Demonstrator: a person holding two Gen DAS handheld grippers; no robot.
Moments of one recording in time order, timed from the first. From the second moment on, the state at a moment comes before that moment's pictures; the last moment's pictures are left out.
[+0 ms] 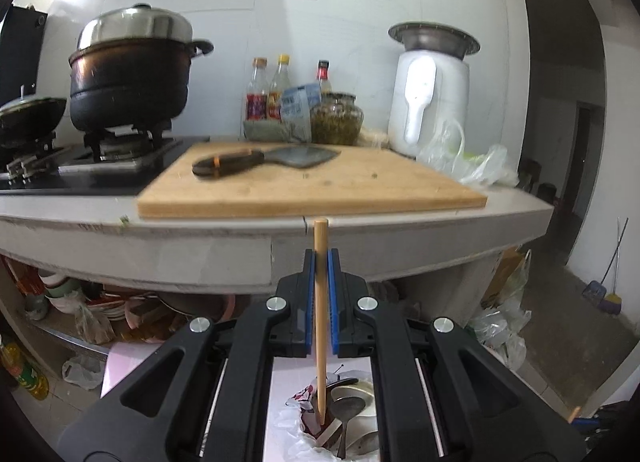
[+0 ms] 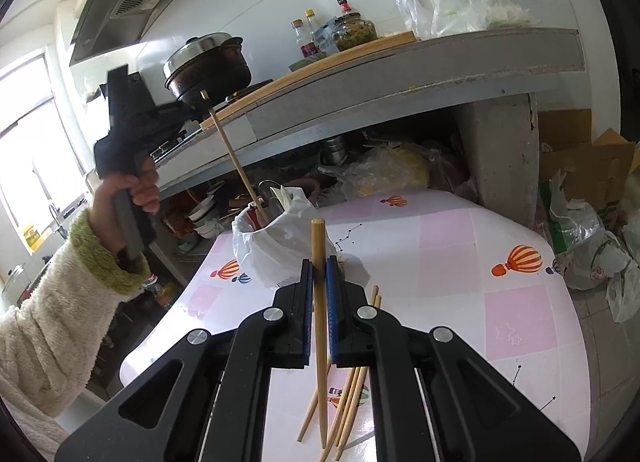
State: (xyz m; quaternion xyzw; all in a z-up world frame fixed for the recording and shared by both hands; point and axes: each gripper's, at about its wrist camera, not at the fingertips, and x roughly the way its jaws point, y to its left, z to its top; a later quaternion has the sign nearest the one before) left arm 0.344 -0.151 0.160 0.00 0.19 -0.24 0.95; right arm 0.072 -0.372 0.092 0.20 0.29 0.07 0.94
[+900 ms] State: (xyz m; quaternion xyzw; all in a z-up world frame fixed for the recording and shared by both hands) left arm 0.351 -0.160 0.075 0.05 0.24 -0.22 0.94; right arm 0.073 -0.373 0.090 0.20 0.29 0.07 0.93
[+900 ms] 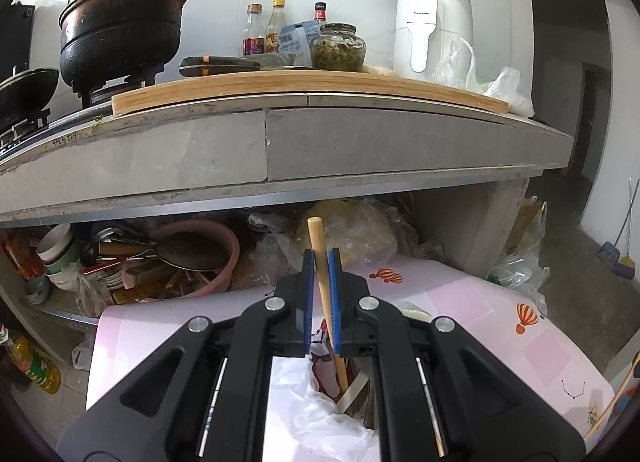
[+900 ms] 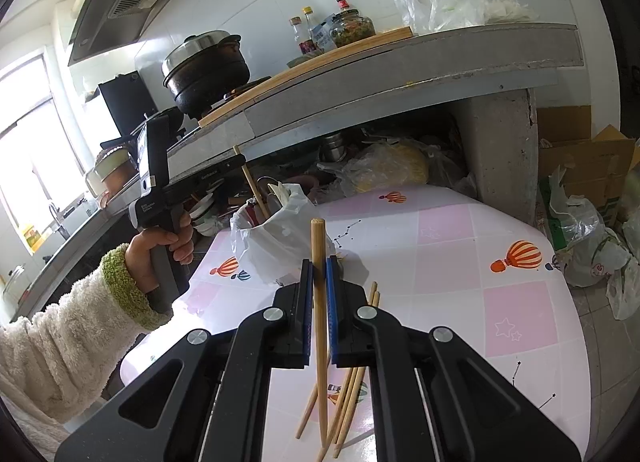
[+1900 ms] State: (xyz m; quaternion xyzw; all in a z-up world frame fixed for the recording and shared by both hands) left arm 0.216 -0.049 0.055 0.00 0.27 -0.18 0.95; right arm 0.153 -0.361 0.206 0.13 0.18 0.12 0.97
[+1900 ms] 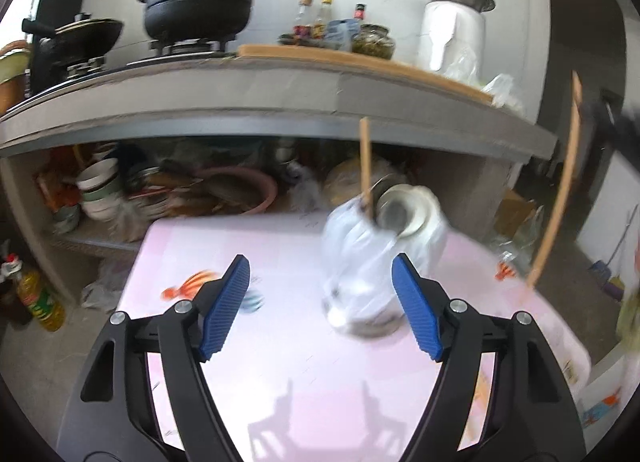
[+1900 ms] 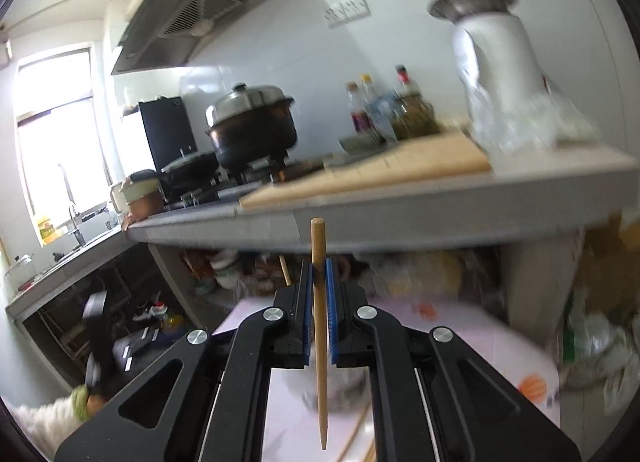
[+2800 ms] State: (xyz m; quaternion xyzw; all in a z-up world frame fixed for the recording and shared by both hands) left arm 0.177 0.047 0.019 -0.04 0.30 -0.08 0.95; right arm 0.311 -0.245 0.153 0.04 0.21 0.19 0.96
